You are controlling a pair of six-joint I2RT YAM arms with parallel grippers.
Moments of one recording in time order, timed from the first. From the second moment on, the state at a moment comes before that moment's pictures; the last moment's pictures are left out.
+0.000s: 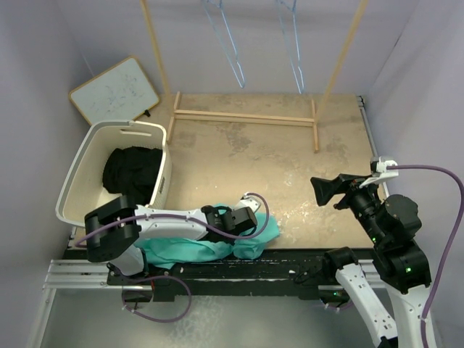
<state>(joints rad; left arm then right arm) -1.25 1.59 0.87 -0.40 -0.35 -0.51 0.25 0.39 0.96 -0.70 -0.06 0.31</state>
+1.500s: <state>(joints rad) -0.11 1.39 2.19 -1.02 -0.55 -0.22 0.25 0.41 0.95 -0.70 -0.10 0.31</state>
